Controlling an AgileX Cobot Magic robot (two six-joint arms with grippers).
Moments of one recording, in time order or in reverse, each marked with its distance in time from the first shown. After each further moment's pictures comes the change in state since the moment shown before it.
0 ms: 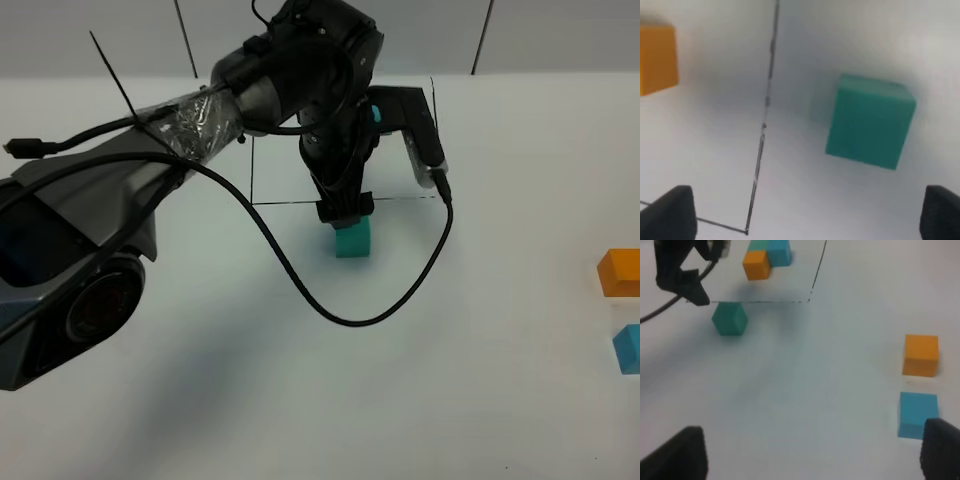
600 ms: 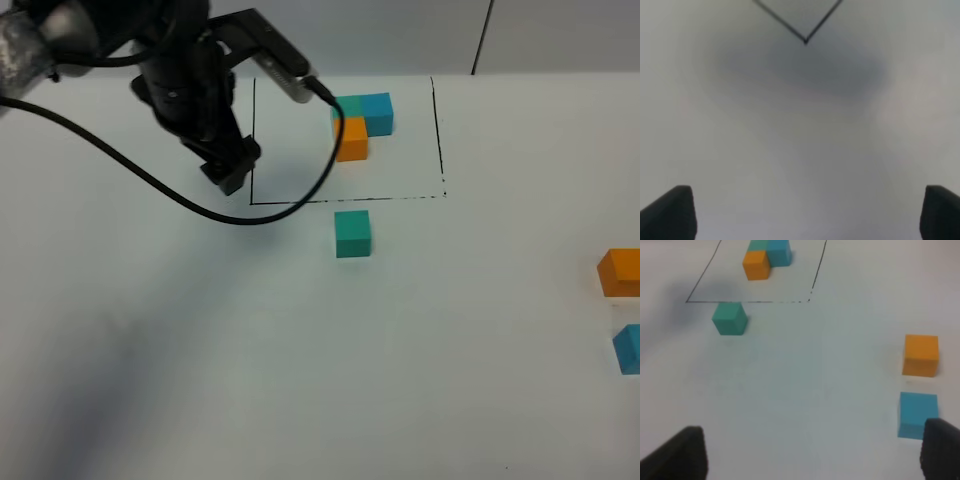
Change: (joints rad) left arm 0.225 -0.327 0.342 -0.016 0.000 -0.292; right arm 0.000 0.000 0.000 0.000 0.000 0.000
